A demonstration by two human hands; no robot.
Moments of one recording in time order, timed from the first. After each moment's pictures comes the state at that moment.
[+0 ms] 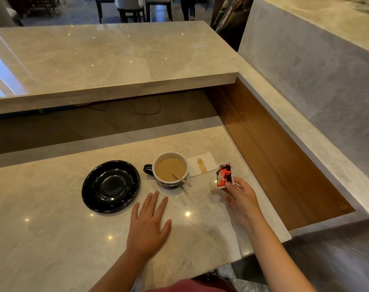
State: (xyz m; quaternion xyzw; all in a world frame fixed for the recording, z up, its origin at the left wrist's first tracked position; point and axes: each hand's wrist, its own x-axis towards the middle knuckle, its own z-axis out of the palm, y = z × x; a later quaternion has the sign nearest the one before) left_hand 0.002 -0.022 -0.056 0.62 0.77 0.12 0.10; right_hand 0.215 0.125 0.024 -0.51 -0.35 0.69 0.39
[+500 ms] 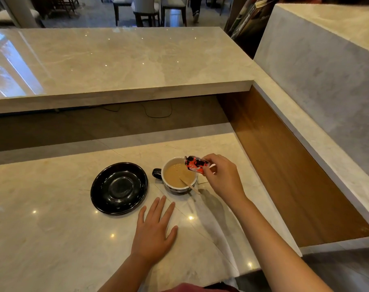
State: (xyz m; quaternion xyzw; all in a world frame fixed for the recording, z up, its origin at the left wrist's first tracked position) left_hand 0.002 -0.020 -0.053 0.61 0.78 0.12 0.08; right_hand 0.135 0.156 0.066 -0.42 -0.81 0.28 0.29
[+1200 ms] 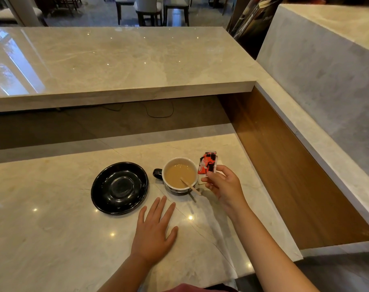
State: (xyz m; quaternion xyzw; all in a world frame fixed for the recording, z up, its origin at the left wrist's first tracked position) left_hand 0.001 -0.020 -0.056 0.61 0.78 0.12 0.08; right_hand 0.144 0.145 0.046 -0.45 -0.43 0.69 0.36
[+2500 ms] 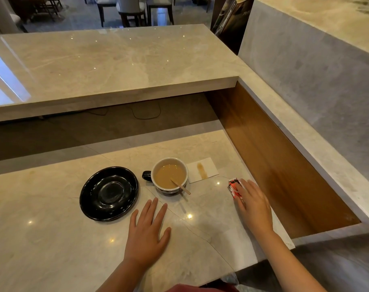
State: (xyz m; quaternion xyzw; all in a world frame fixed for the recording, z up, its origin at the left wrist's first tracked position) left_hand 0.003 -0.021 -0.053 0.61 0.78 0.11 0.11; right_hand 0.258 0.146 -0.024 -0.53 -0.82 0.10 0.20
